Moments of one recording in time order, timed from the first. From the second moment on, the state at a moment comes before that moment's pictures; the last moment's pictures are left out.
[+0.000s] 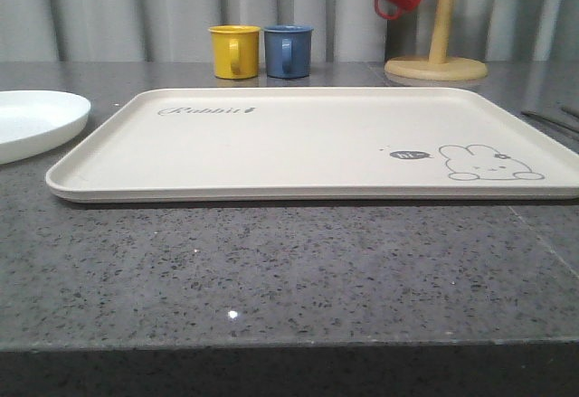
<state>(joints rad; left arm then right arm) -0.01 0.00 0.00 -0.05 0.01 0.08 0.02 -0.01 0.03 0.03 0.01 0.00</state>
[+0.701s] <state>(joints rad) -0.01 0.00 0.00 -0.05 -0.04 0.08 0.02 -0.01 0.03 0.03 -0.03 0.01</state>
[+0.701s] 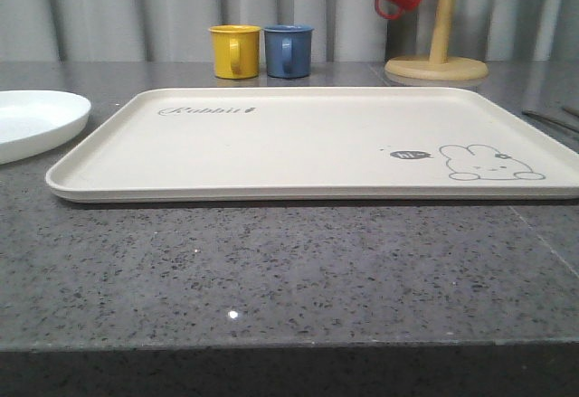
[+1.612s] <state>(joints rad) -0.01 0.51 -0.71 0.00 0.63 0.08 0.02 0.58 -0.67 0.03 0.66 0.01</state>
